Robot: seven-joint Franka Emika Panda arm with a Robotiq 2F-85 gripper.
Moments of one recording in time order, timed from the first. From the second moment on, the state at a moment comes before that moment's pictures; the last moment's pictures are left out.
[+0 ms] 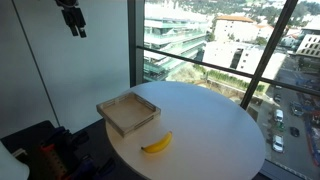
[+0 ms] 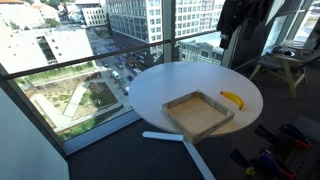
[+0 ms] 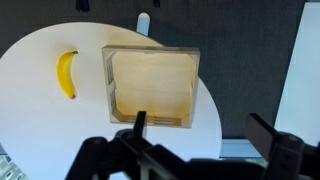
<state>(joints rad) 0.07 -0.55 0.34 -2.33 0.05 1.89 0.45</state>
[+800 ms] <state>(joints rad) 0.08 -0.54 0.32 -2.34 0.05 1.93 0.45</state>
